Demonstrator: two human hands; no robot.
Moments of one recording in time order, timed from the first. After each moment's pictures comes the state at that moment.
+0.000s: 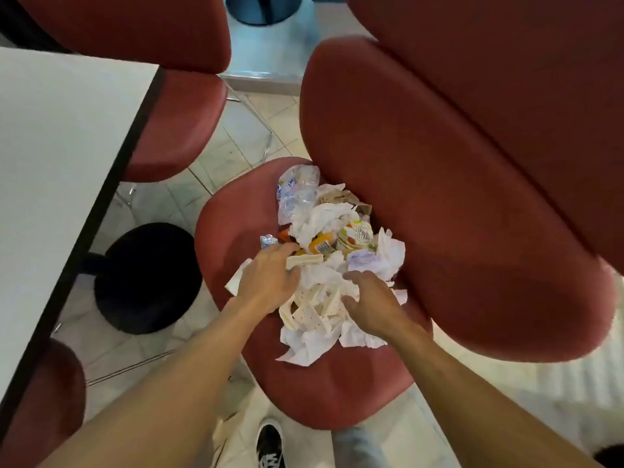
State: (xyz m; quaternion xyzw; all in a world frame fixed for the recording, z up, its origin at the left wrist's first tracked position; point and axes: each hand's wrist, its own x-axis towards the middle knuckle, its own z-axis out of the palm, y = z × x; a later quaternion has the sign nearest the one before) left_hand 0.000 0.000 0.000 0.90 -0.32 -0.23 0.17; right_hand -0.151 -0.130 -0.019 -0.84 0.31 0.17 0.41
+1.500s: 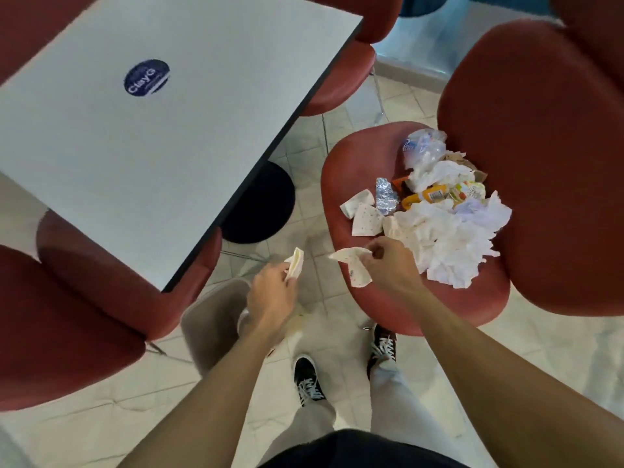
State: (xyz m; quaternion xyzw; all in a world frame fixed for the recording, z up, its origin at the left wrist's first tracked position) left_hand -0.147 0.308 0.069 0.96 0.02 -0.16 0.22; right_hand -0.171 0.102 0.070 -0.85 0.27 0.09 0.44
